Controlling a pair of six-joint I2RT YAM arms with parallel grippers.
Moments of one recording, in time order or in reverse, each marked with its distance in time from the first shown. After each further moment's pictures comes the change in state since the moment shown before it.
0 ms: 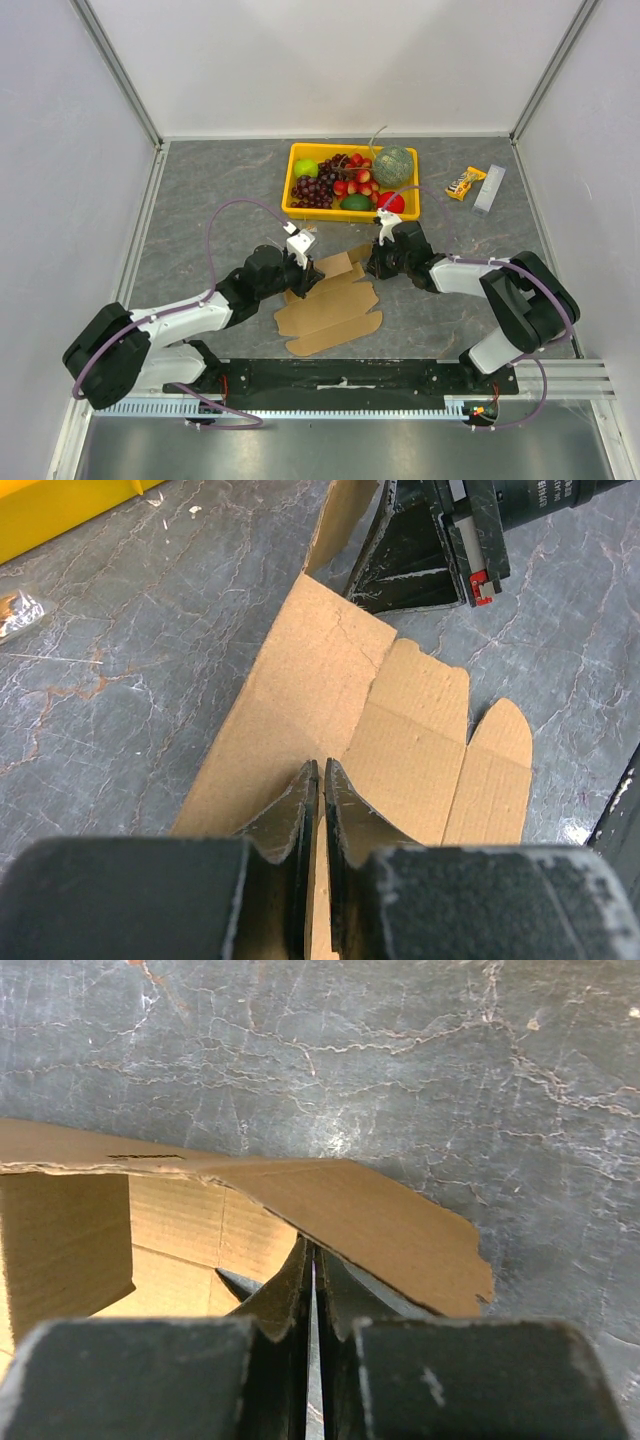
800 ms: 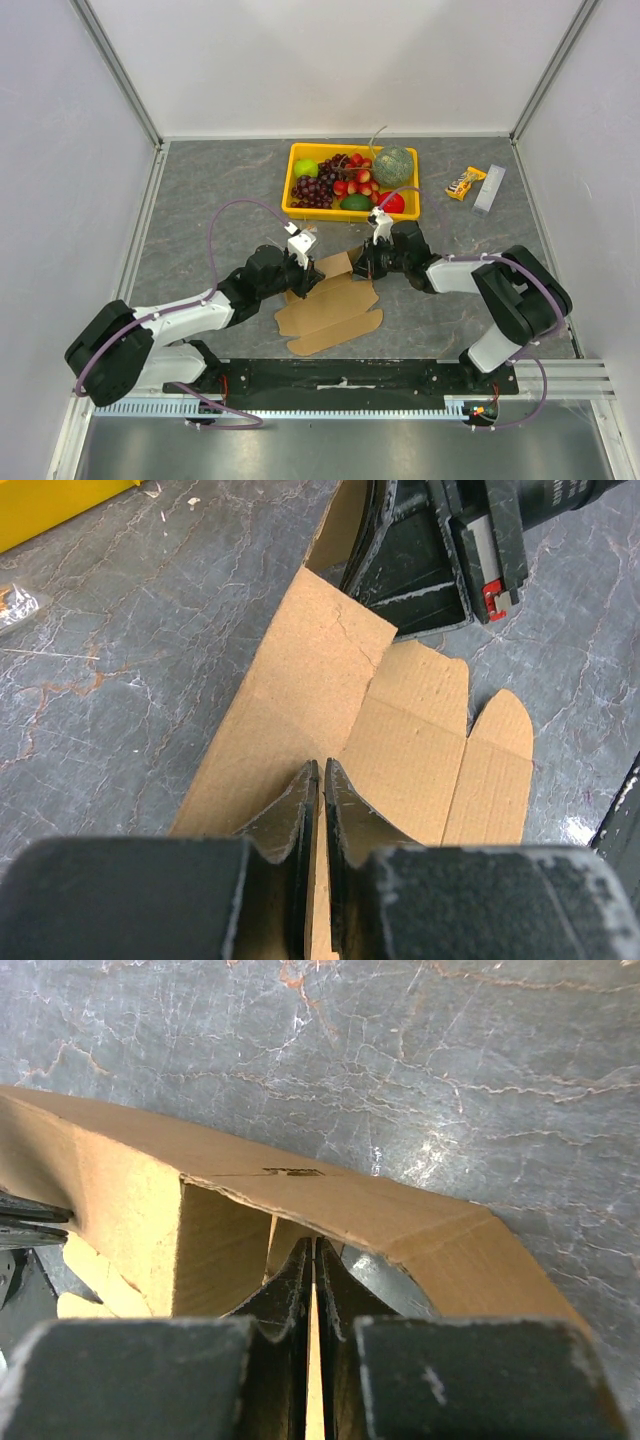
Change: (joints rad) left arm 0.000 0.021 0.001 0.005 0.000 0.000; right arm 0.004 0.034 -0.008 0.158 -0.212 0.090
